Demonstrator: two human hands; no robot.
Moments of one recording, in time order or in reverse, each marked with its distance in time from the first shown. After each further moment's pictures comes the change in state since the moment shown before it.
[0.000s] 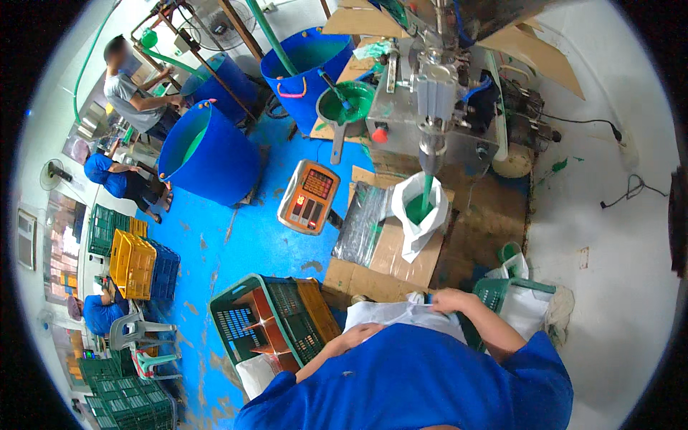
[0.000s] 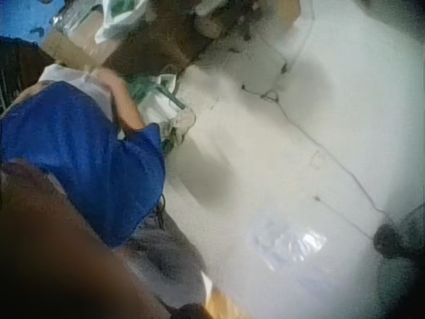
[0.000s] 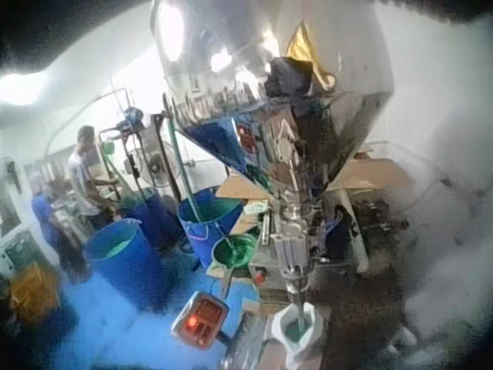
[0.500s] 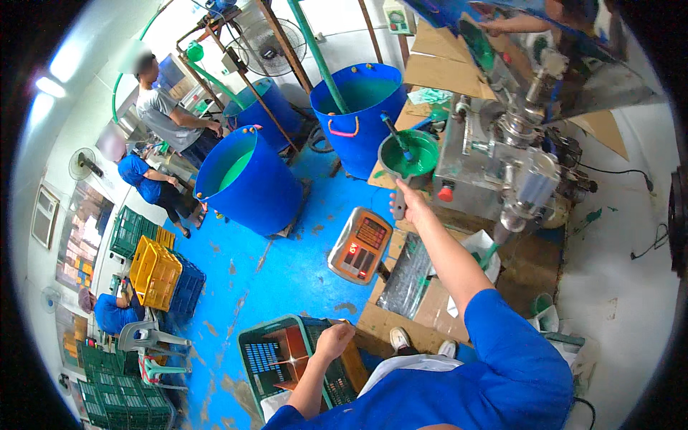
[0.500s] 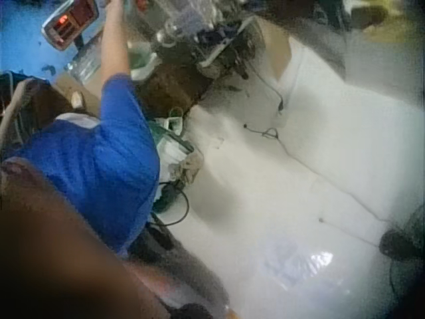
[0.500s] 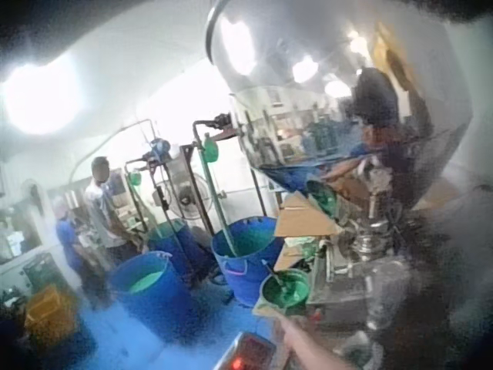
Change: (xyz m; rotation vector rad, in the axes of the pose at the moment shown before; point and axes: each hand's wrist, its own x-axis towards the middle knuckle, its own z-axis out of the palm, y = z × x) left_hand -0.059 0.040 -0.180 0.579 0.811 0.050; right_hand 0.199 -0.172 -0.350 1.715 0.729 -0.346
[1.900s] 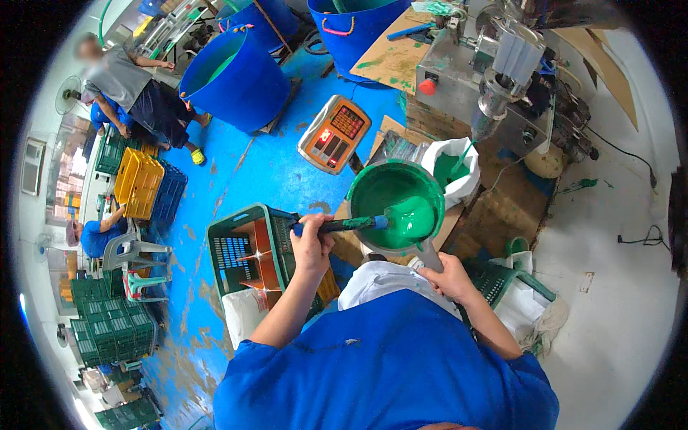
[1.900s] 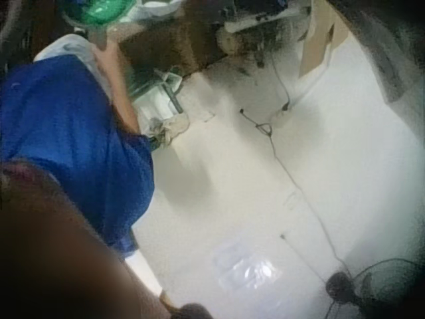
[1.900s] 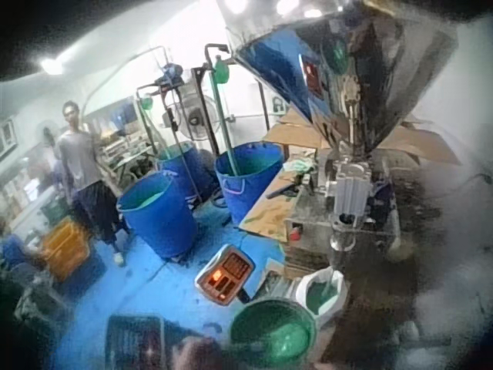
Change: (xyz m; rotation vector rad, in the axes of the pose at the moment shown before) left_hand -0.044 0.155 0.012 -1.372 0.537 -0.330; right_hand -0.357 0.073 -0.212 -0.683 -0.334 0.229
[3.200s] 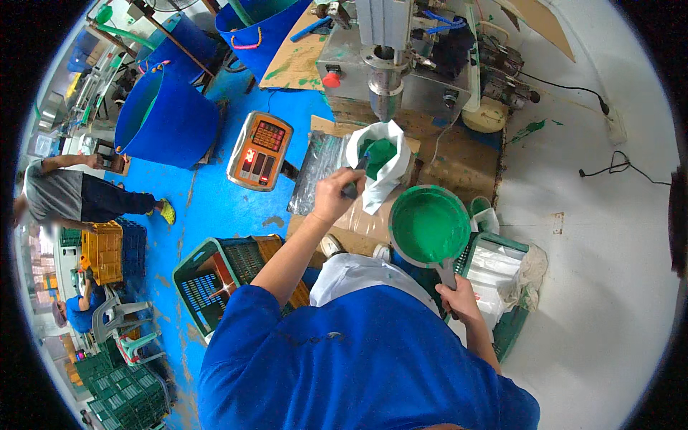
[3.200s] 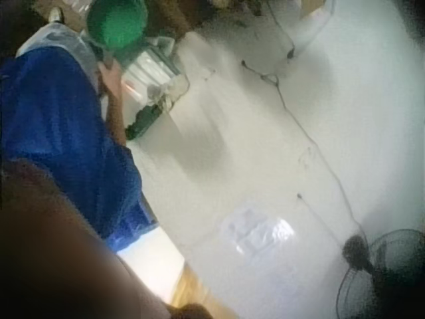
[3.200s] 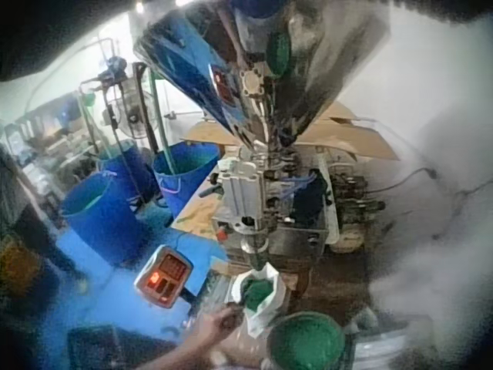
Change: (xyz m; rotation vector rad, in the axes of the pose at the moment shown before) left_hand 0.061 -0.090 0.153 0.830 -0.790 1.024; right_hand -0.109 0.081 -0.040 0.149 0.563 0.227
